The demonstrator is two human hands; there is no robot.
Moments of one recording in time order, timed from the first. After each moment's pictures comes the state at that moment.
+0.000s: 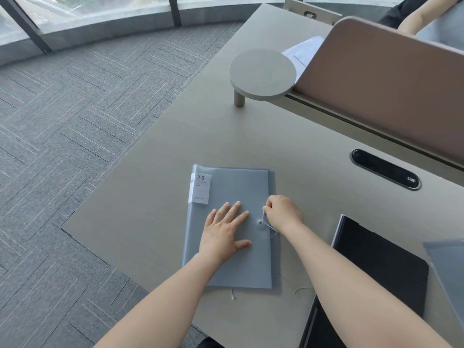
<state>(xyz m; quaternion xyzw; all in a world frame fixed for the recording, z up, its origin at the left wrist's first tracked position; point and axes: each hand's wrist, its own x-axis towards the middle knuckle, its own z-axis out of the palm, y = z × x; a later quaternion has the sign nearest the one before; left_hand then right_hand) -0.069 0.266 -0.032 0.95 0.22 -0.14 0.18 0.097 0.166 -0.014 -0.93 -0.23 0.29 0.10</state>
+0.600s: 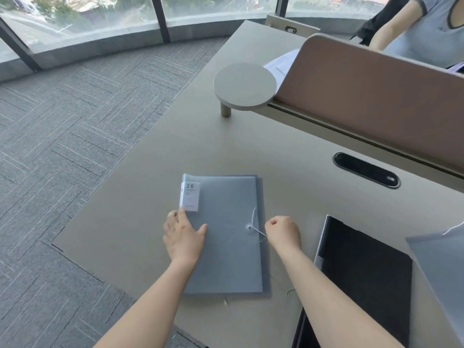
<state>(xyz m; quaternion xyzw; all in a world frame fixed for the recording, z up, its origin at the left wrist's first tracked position) -0.087 0.295 -0.012 0.80 0.54 -0.03 0.25 0.066 0.127 -0.013 -0.93 -0.07 0.27 0.22</state>
